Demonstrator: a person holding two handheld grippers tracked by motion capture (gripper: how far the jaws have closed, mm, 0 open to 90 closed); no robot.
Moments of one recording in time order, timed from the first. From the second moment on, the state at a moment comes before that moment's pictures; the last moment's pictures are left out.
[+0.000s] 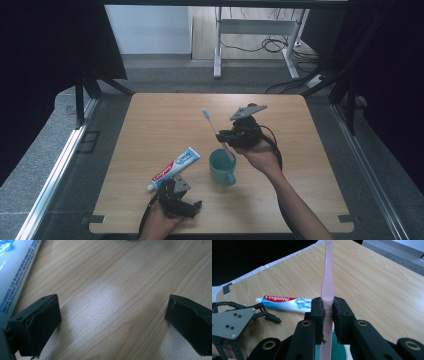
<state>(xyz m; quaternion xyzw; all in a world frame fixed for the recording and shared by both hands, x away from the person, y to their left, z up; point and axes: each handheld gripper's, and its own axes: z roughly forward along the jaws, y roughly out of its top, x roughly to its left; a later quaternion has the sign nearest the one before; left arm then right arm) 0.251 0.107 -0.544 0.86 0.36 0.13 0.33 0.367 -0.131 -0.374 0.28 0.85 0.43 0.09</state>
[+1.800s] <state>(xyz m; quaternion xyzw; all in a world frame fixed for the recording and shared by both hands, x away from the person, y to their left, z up) 0.251 0.107 -0.544 0.86 0.36 0.13 0.33 0.360 -0.128 -0.447 0.29 0.86 0.42 0.05</state>
